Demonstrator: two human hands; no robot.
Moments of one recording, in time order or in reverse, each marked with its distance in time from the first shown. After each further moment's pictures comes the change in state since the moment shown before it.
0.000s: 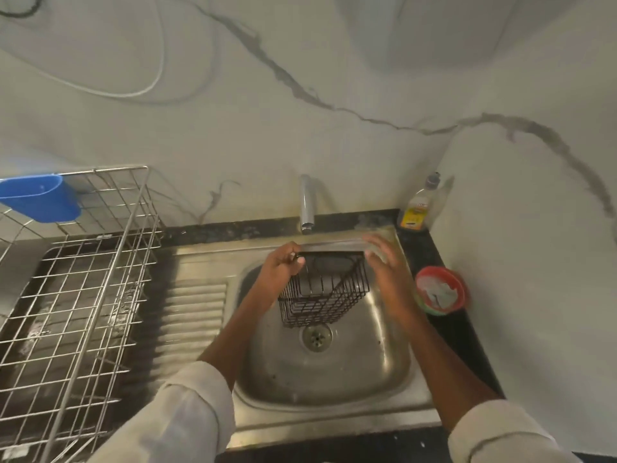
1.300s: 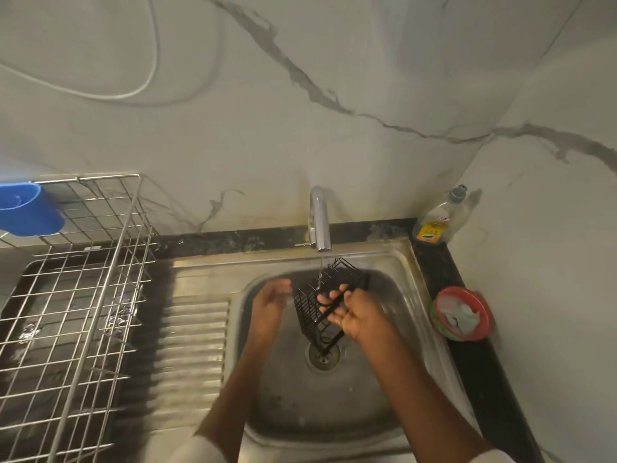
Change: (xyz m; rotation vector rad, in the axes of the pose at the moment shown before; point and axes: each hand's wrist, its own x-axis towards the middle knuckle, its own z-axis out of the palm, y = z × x) left_hand 0.001 -0.065 -0.011 -0.247 0.275 -0.171; right_hand 0.011 -0.017 0.101 0.632 0.103 1.025
